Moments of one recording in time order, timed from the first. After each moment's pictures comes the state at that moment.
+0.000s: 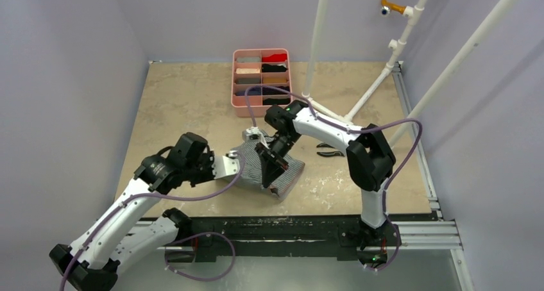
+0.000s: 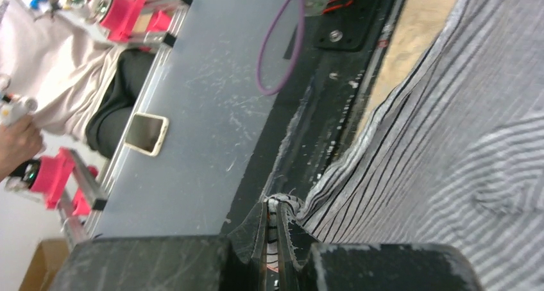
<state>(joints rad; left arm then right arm) -0.59 0.79 0.85 -1.06 0.07 0.79 0.79 1.96 1.58 -1.31 -1.20 -0.97</state>
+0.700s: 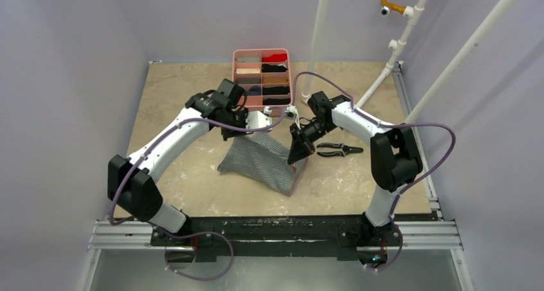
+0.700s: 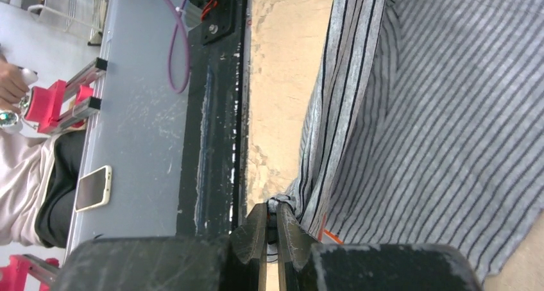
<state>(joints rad) -0.53 1.47 1.35 -0.97 0.20 0.94 0.45 1.79 1.32 -1.02 -1.11 -0.74</state>
